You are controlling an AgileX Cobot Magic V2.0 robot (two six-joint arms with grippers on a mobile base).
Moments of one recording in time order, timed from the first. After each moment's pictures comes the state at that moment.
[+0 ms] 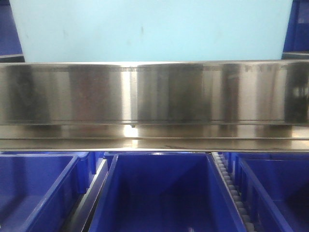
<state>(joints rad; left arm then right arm) -0.41 1.72 -1.73 -0.07 1.21 -0.06 0.34 1.67 -1.66 0.09 1.15 0.13</state>
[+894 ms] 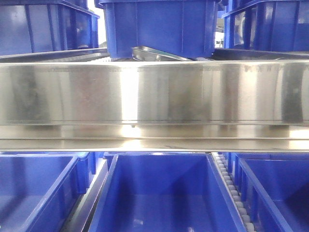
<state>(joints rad) -0.41 1.41 -1.82 -0.16 1.19 -0.08 0.34 1.45 -1.88 0.10 1.24 0.14</state>
